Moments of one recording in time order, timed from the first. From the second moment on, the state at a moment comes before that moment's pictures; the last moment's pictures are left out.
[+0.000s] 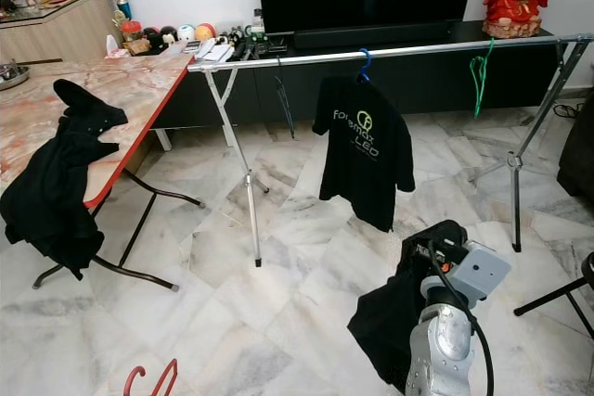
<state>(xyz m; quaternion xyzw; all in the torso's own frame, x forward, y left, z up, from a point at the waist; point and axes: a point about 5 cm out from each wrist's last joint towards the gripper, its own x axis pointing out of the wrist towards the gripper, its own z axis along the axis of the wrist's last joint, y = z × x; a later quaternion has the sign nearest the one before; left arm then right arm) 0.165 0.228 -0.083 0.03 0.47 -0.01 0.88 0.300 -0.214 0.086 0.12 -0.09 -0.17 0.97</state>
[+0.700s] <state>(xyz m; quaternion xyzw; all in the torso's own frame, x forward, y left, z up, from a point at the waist) 0.158 0.229 -0.087 0.00 0.48 0.03 0.87 0.306 -0.202 0.091 0.09 -0.09 -0.14 0.98</state>
